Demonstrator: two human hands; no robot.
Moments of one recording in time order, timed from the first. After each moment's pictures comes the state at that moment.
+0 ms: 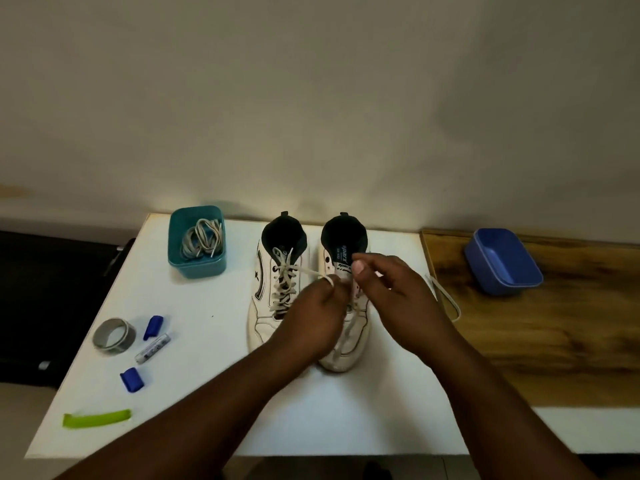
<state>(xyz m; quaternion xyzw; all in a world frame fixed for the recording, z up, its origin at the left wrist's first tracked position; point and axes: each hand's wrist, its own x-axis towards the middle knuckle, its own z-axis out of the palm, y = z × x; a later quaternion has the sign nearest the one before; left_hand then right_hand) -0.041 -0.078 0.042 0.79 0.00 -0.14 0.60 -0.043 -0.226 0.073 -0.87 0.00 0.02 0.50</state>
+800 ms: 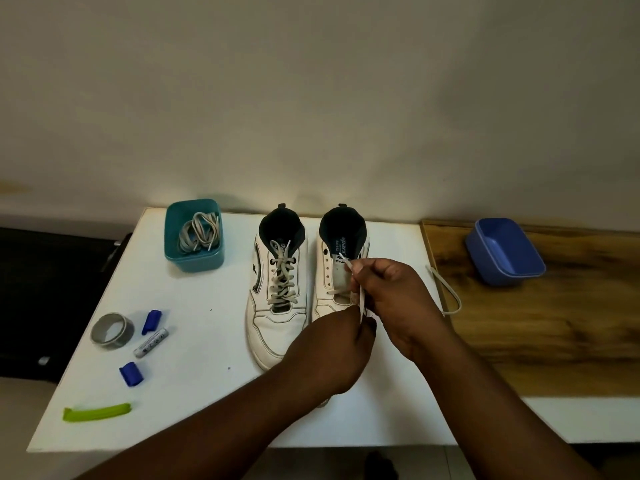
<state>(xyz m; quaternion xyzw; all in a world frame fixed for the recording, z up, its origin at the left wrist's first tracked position) -0.073 -0.098 0.030 0.90 -0.12 -0.18 0.37 -0.035 -0.219 0.049 -0.70 0.17 0.08 0.68</state>
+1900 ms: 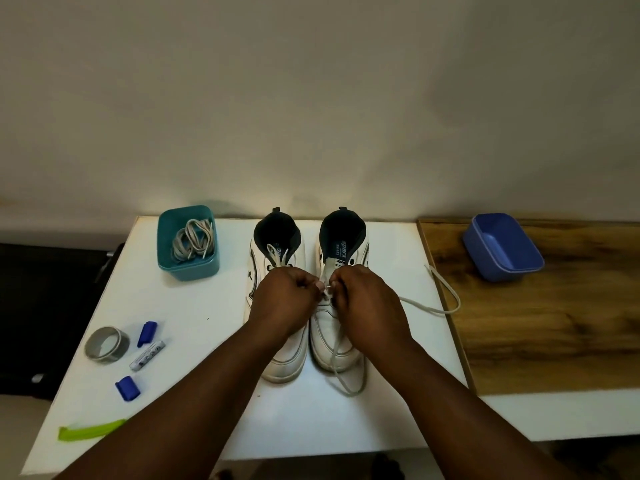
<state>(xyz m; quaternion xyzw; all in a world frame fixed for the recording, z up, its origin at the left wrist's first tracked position) -0.002 -0.053 -0.003 0.85 0.07 -0.10 0.51 -0.030 -0.206 0.003 -0.97 -0.04 -0.04 0.22</state>
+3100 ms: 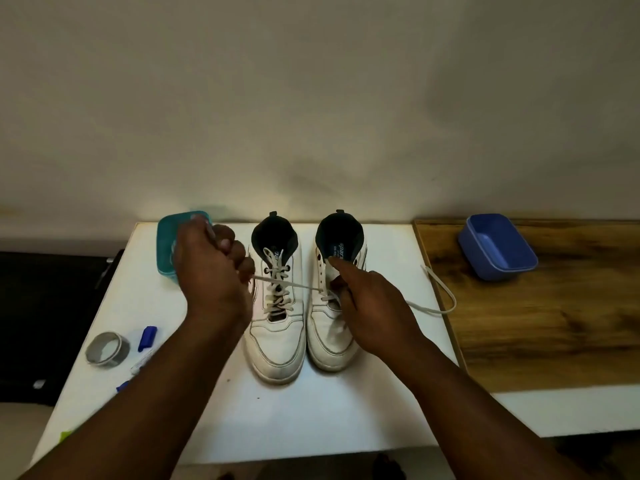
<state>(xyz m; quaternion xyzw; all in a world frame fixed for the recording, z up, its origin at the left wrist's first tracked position) -0.004 -0.018 0.090 0.43 0.20 0.13 0.87 -0.034 -0.220 0.018 -0.96 -0.08 0.00 0.27</state>
